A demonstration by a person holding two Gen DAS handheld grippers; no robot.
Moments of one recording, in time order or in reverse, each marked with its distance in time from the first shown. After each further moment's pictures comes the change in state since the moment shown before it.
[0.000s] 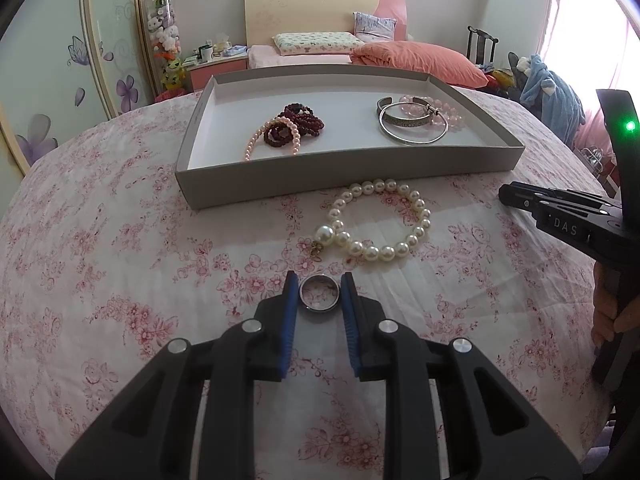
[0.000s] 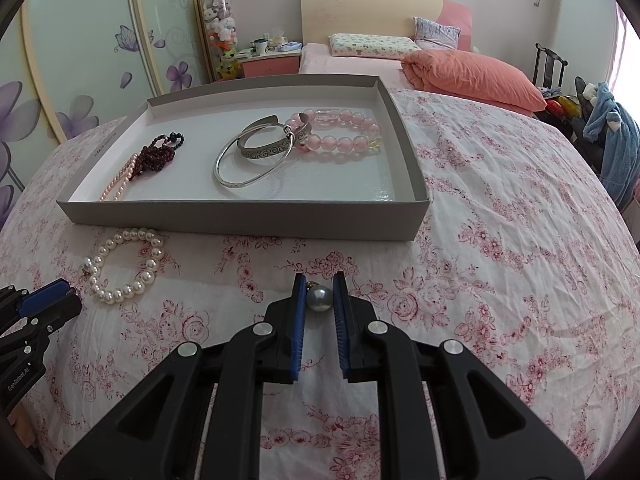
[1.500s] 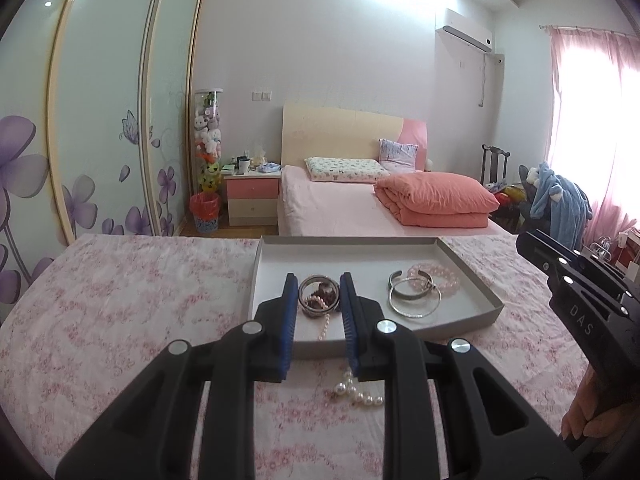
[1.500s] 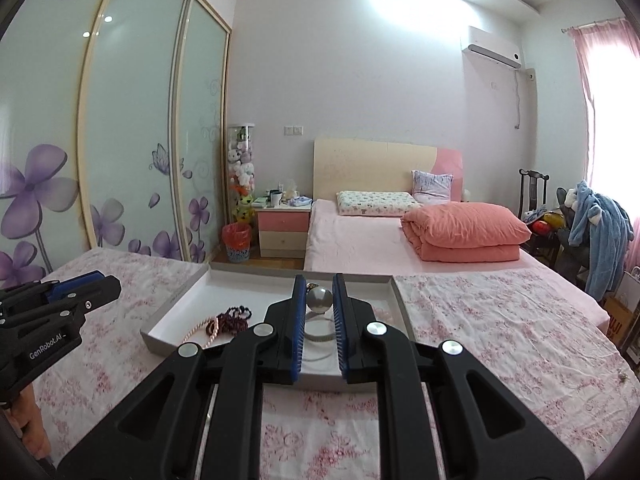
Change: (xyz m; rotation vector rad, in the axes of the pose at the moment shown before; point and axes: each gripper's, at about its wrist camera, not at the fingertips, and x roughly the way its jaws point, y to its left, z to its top) left arm -0.095 0.011 0.047 -0.100 -0.475 0.075; right arm -0.117 0.047 0.022 -0.049 -0.600 -0.003
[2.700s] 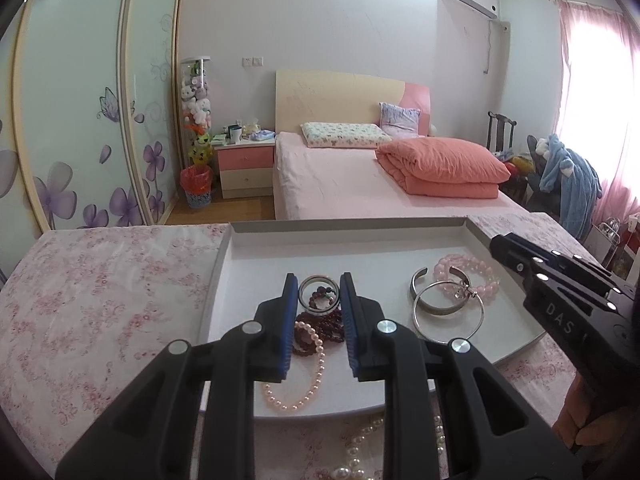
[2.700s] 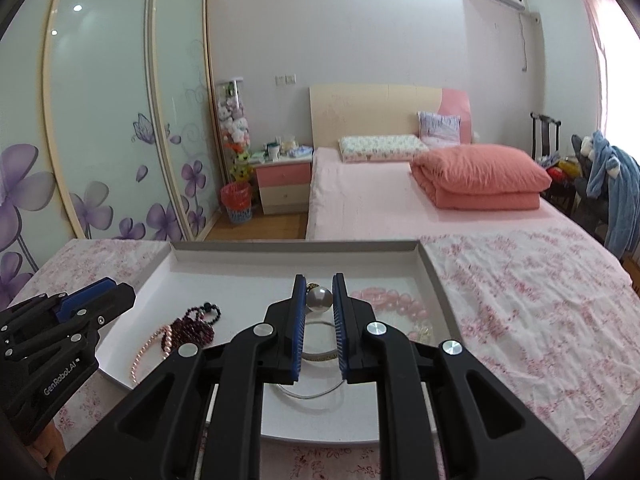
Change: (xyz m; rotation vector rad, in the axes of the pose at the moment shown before) left arm 0.121 -0.012 0.007 0.027 0.141 -0.007; right arm 0.122 -0.008 -0.010 0.094 0.233 0.025
